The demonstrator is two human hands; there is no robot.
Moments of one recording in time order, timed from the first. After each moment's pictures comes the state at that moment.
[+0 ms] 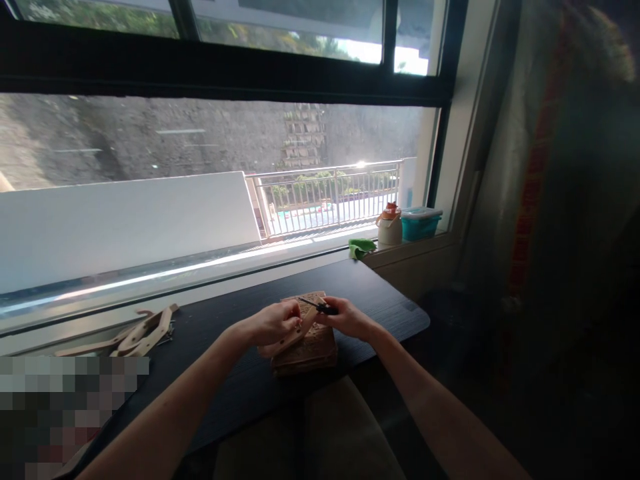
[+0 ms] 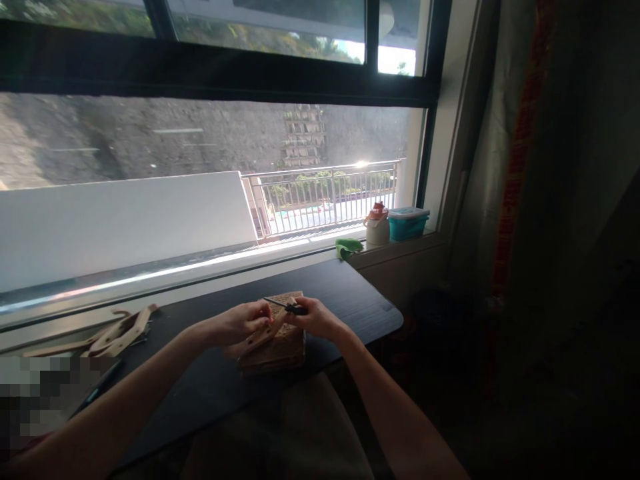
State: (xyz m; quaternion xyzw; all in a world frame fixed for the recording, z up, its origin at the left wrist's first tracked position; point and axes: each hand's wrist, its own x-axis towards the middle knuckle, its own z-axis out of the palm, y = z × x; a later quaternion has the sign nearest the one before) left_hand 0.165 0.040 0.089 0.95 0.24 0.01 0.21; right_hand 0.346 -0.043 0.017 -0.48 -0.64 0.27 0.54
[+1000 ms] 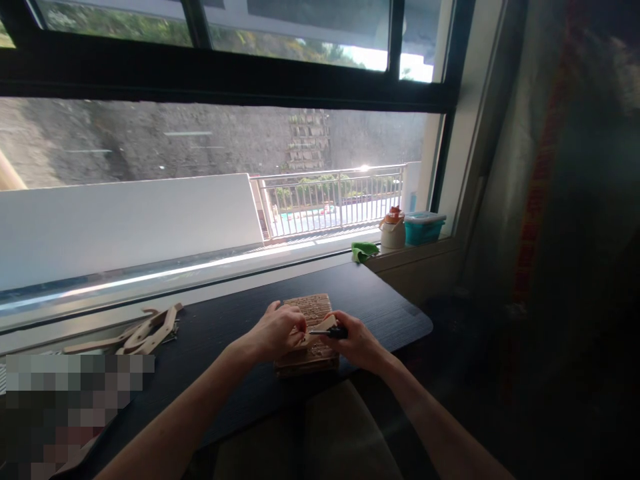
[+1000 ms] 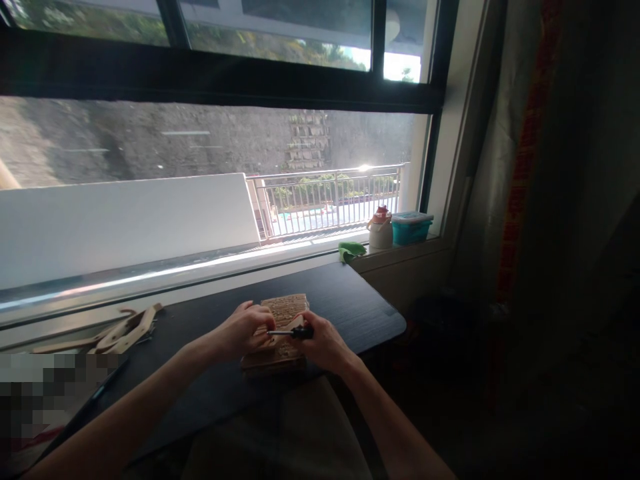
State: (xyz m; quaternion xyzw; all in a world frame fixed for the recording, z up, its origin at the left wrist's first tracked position) left_hand 0.156 0.018 0.087 0.97 0.20 0.06 0.08; right_hand 0.325 -0.086 0.014 -0.58 -0.61 0.18 0.51
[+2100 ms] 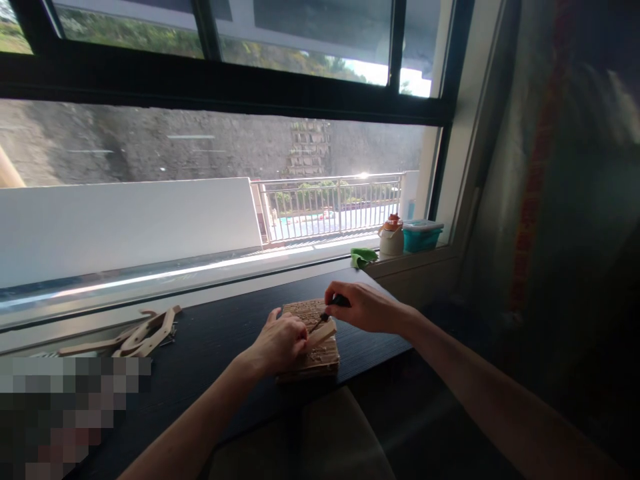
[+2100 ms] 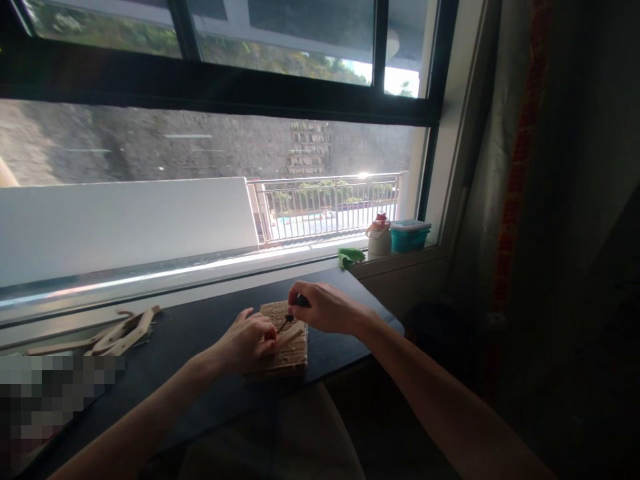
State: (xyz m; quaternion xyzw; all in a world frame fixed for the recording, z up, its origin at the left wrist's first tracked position) left_hand 0.159 0.006 0.078 0.97 0.23 0.09 0.03; right_hand 0.341 -0.100 0.130 -0.60 -0.75 0.04 0.29
